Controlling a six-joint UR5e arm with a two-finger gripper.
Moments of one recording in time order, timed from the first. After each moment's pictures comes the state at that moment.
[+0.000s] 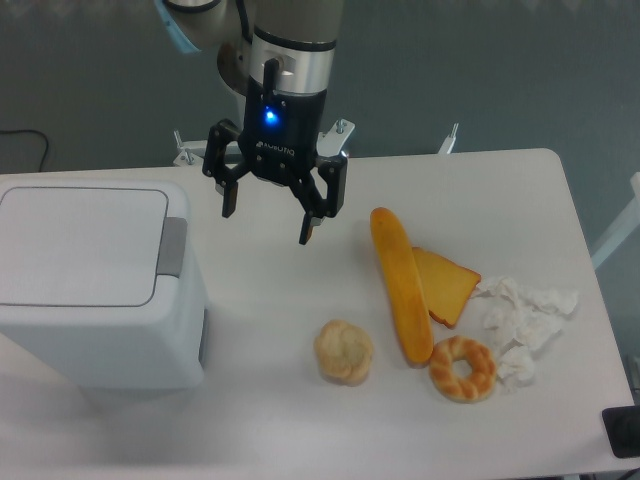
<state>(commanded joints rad) 2.42 -1.64 -1.54 -1.12 1.17 0.63</state>
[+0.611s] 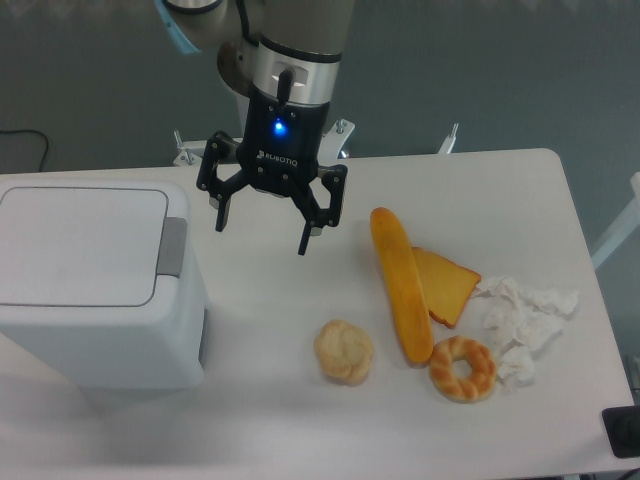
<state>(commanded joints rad) 2.43 -1.65 -1.53 -1.12 1.12 0.51</state>
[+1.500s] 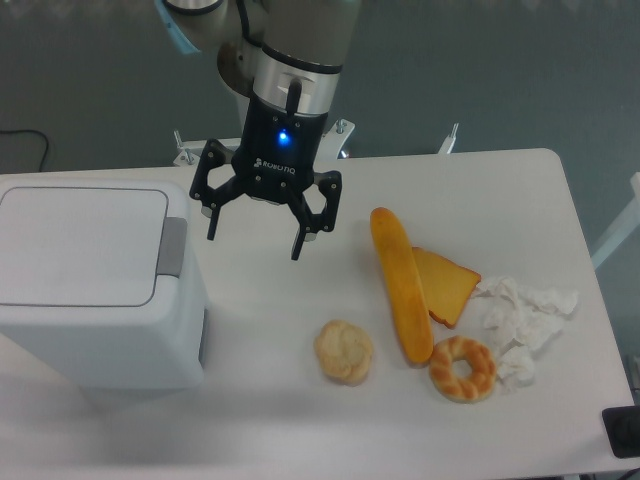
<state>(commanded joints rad) 2.42 -1.66 -1.54 -1.12 1.10 0.38</state>
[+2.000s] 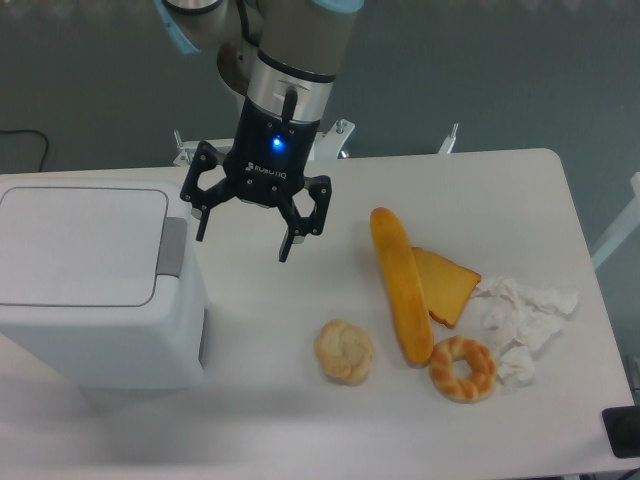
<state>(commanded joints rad) 2.42 -1.66 -1.55 -1.12 1.06 0.38</state>
